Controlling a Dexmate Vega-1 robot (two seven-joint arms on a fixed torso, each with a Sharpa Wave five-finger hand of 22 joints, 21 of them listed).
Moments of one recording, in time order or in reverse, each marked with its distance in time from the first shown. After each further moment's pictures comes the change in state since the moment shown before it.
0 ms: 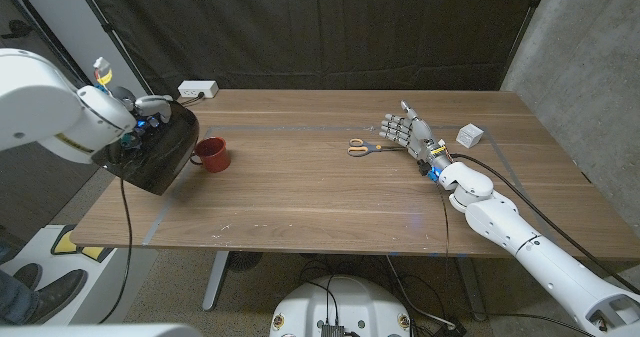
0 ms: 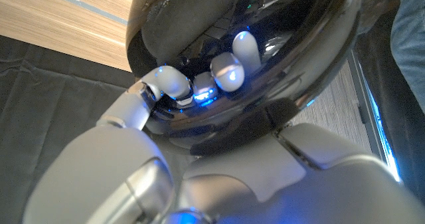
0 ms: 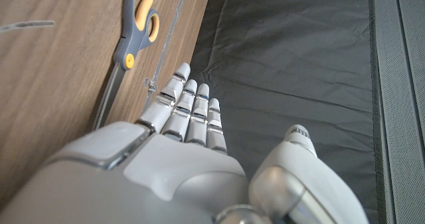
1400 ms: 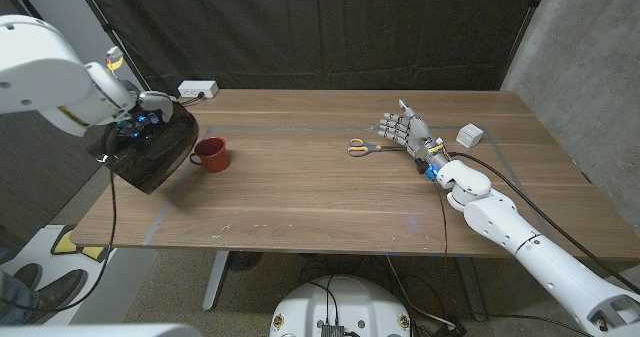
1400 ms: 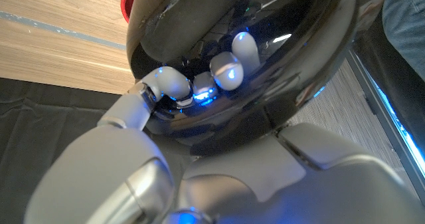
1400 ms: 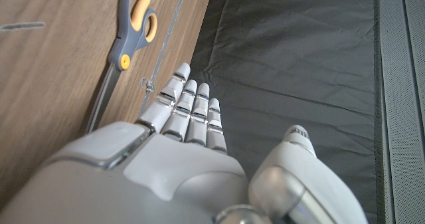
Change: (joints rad) left arm -0.578 0.163 0.609 0.014 0.052 0.000 -0.215; left_hand -0.003 0.003 0.000 0.000 -0.004 -0.010 0.009 0.013 -0.023 0.000 0.000 0.000 0.000 0.008 0.002 -0.019 -0.007 -0.017 0.005 0.000 0.000; right arm -0.001 -0.004 -0.006 -0.038 -0.015 -0.029 -0.043; right_hand -0.005 0.005 0.000 0.000 0.000 0.000 0.000 0.000 -0.002 0.004 0.004 0.000 0.000 0.000 0.000 -0.004 0.000 0.000 0.000 0.000 0.000
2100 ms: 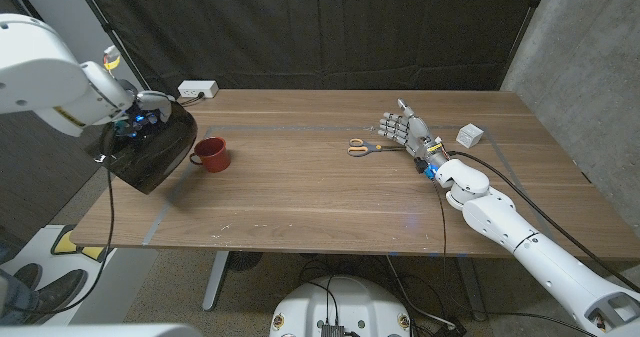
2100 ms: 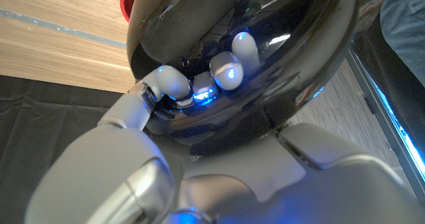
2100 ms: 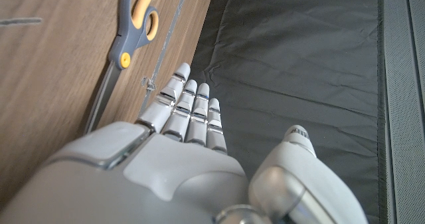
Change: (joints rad) left arm 0.171 0.006 -0.194 0.000 -0.012 0.000 0.005; left_hand 0.000 0.000 0.004 -0.004 0.009 -0.003 0.000 0.002 -0.019 0.007 0.007 0.000 0.000 0.000 0.000 -0.008 -0.001 0.000 0.000 0.001 0.000; right arm 0.014 0.005 -0.007 0.012 -0.009 -0.007 -0.006; right_hand 0.000 0.000 0.000 0.000 0.000 0.000 0.000 0.000 0.000 0.000 0.000 0.000 0.000 0.000 0.000 0.000 0.000 0.000 0.000 0.000 0.000
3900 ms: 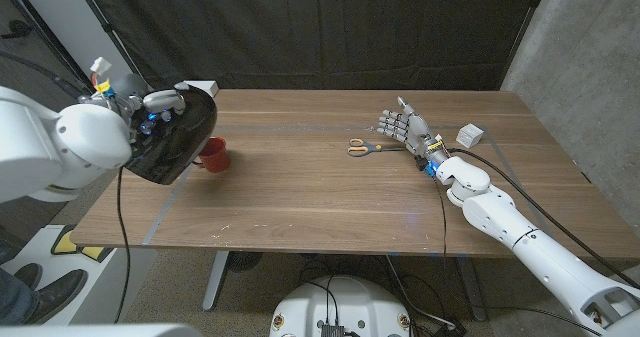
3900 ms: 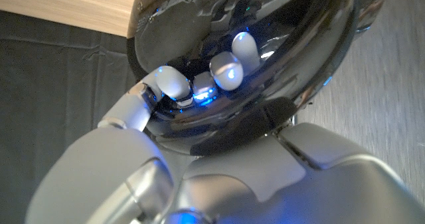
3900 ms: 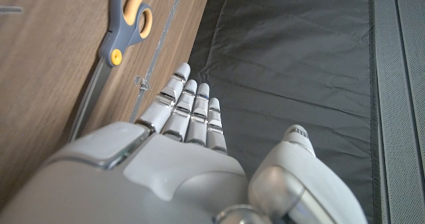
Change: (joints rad) left arm 0.798 -0.311 -0.761 -0.369 0.347 -0.018 0.043; left_hand -0.009 0.009 0.004 -0.004 0.004 -0.003 0.003 0.013 -0.014 0.001 0.001 0.000 0.000 0.005 0.005 0.001 0.002 0.001 0.000 0.001 0.000; right arm 0.017 0.003 0.002 0.025 0.000 0.020 0.036; right_hand 0.005 0.005 -0.003 -0.003 -0.008 0.005 0.006 0.000 0.000 0.000 0.000 0.000 0.000 0.000 0.000 0.000 0.000 0.004 0.003 -0.004 0.000
